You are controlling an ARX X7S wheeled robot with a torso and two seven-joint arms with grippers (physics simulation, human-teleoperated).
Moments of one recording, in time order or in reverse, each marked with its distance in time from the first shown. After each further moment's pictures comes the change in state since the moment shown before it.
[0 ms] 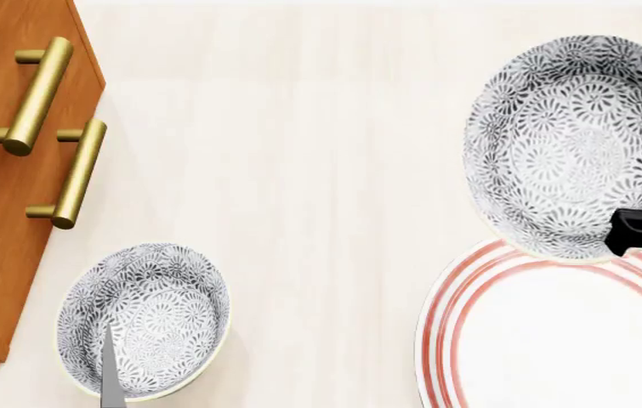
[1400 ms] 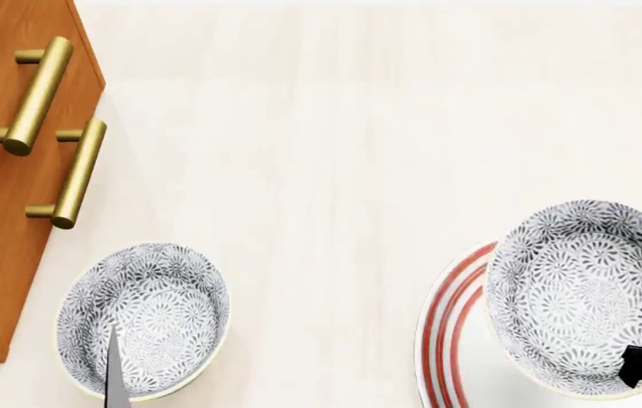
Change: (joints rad) left arm -0.013 -0.013 0.022 -0.016 -0.008 -0.022 -0.013; right arm -0.389 -0.020 0.144 0.038 -0.088 -0.037 -0.138
